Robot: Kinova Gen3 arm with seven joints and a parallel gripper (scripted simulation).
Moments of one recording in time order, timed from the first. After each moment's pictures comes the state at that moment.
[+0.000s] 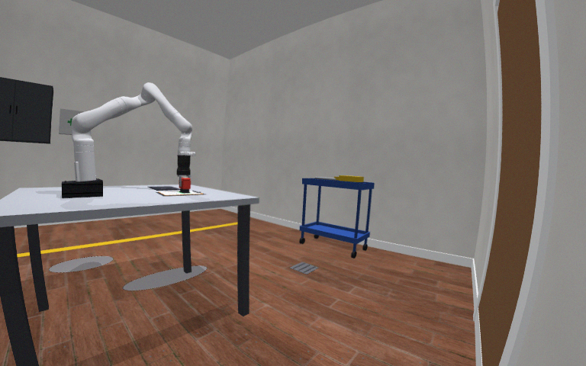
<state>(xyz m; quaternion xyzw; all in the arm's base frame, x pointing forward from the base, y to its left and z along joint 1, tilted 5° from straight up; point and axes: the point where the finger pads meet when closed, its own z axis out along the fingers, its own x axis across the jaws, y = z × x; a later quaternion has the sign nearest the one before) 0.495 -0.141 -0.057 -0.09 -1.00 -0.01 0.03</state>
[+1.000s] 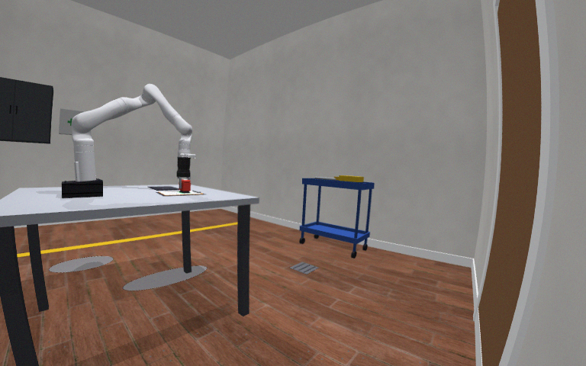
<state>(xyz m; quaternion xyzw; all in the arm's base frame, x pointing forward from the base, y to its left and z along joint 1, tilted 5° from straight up) 0.494 -0.140 -0.068 -0.09 -1.00 -0.01 0.04</state>
